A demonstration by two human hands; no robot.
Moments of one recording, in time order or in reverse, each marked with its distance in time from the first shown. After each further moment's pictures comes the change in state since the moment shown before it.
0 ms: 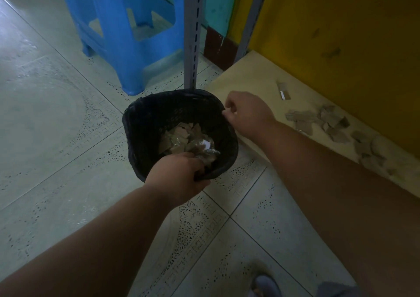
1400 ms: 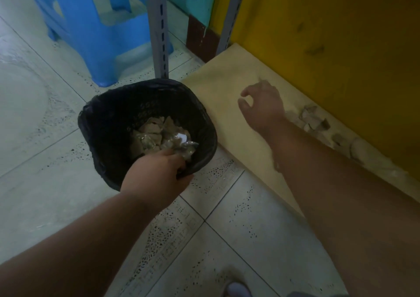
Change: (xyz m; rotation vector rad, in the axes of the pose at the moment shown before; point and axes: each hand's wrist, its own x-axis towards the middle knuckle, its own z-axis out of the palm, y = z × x) left_hand 0.026 0.029 0.018 -0.022 0.130 -0.104; right_hand 0.020 0.113 0.005 -0.084 0.187 0.153
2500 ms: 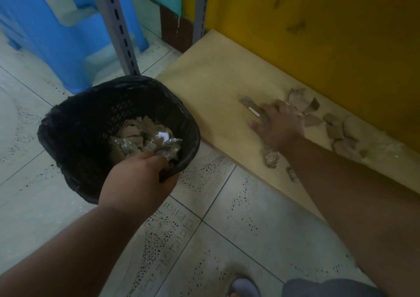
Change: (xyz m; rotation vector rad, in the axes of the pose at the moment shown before) left_hand 0.007 -0.004 0.010 0.006 0.108 0.037; right_hand -0.056 0.110 0.025 -0.255 -0.207 0.259
